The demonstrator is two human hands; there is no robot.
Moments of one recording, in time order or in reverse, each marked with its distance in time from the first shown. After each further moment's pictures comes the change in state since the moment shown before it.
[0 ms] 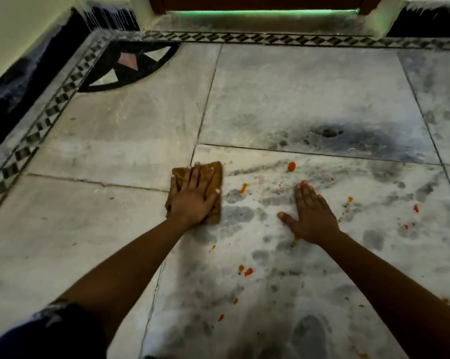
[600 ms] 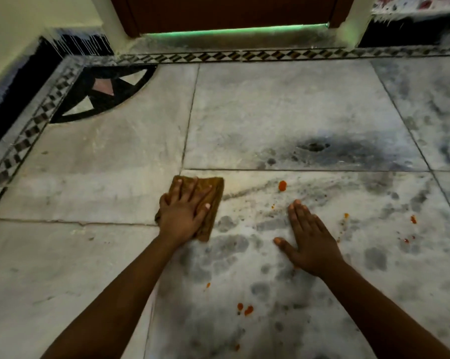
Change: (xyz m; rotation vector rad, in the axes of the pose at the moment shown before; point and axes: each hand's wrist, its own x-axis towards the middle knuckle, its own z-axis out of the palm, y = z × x) left_hand 0.042 -0.011 0.001 0.016 0.061 0.122; right_hand -0.001 0.007 0.016 0.040 0.161 -0.039
